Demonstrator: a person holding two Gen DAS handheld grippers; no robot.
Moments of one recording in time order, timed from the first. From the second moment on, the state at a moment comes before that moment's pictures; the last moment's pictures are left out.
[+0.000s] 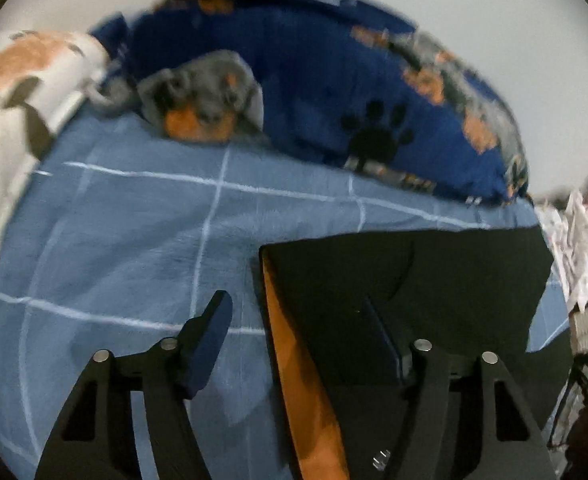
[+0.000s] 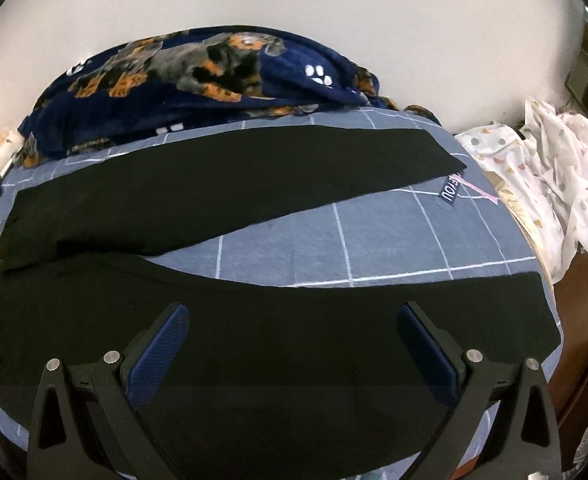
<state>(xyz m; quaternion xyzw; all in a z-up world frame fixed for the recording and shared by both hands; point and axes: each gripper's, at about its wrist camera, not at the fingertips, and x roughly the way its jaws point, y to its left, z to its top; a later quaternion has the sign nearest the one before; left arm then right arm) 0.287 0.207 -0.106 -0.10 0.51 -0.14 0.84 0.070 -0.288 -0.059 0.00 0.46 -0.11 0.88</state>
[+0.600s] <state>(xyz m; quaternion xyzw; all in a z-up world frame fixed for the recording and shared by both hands) 0.300 0.176 -0.111 -0.06 0.47 -0.13 0.87 0.096 -0.287 -0.064 0.05 0.48 -0.08 0.87</state>
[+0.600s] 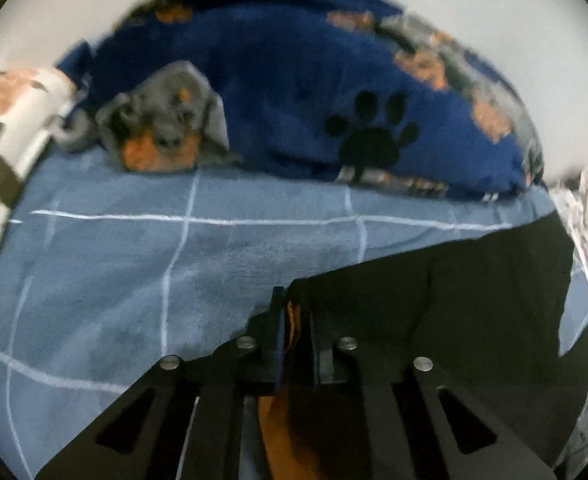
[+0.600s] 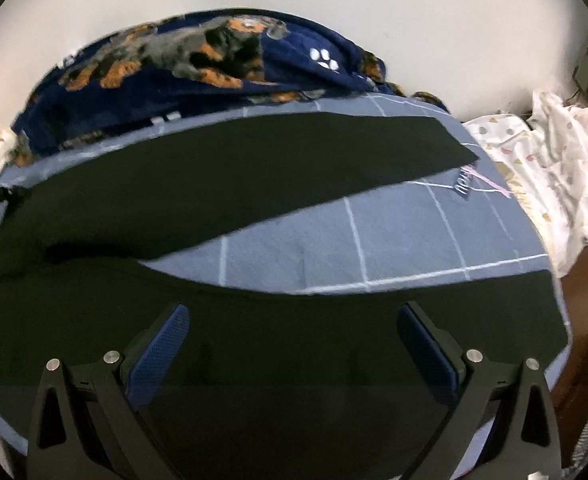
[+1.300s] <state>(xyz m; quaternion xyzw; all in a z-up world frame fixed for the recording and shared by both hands) 0.040 0.114 -0.031 -0.09 0.35 -0.24 0.90 0.306 -0.280 -0.109 0.43 0.53 0.14 0.72</state>
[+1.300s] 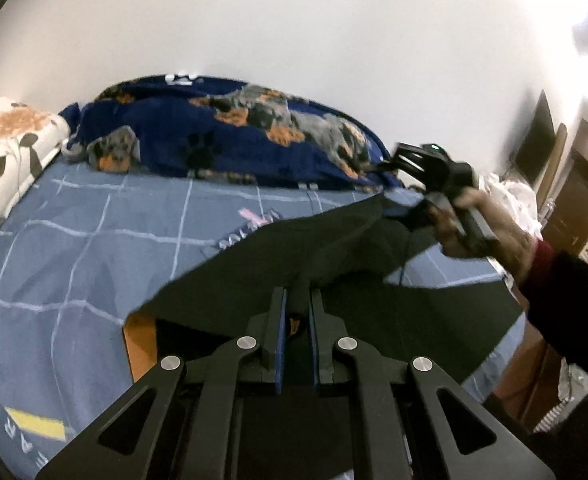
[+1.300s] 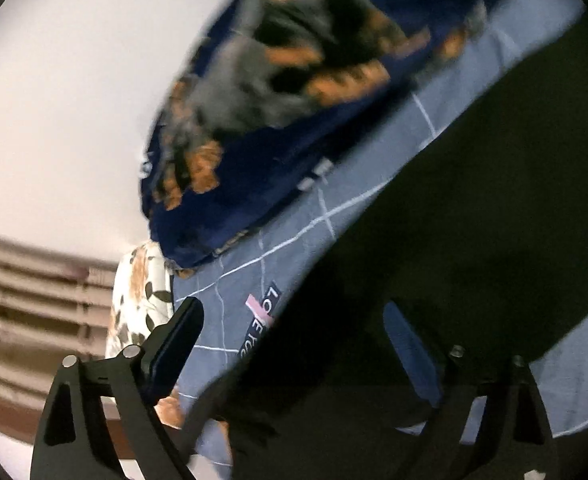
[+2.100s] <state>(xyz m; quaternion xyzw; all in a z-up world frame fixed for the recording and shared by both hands) -0.011 0.158 -0.080 -0.01 0.47 -0.19 0.86 0.034 -0.280 -0.141 0.39 0.55 0.09 0.73</state>
